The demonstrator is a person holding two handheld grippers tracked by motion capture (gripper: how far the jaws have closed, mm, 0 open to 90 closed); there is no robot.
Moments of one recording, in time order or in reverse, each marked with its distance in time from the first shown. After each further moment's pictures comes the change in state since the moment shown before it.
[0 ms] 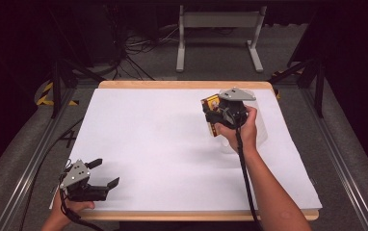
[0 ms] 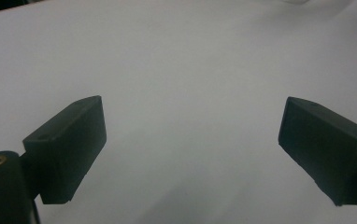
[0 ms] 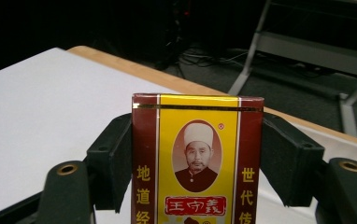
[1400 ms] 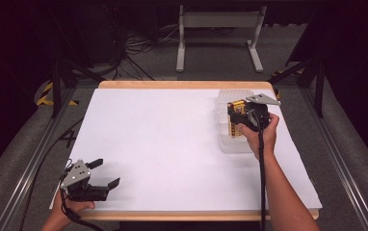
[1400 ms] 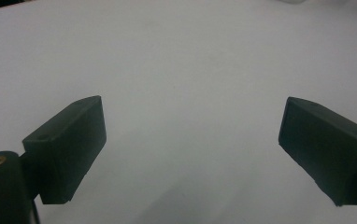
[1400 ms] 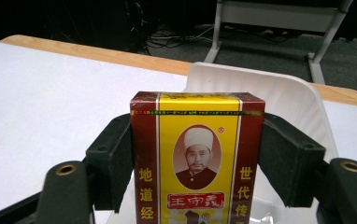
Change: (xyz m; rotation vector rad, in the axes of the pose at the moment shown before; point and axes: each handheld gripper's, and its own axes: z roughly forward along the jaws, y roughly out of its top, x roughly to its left) left arm 0.000 0.000 0.001 0.008 -0.011 -0.009; right arm -0.064 -0.044 -0.002 0.066 -0.103 0.133
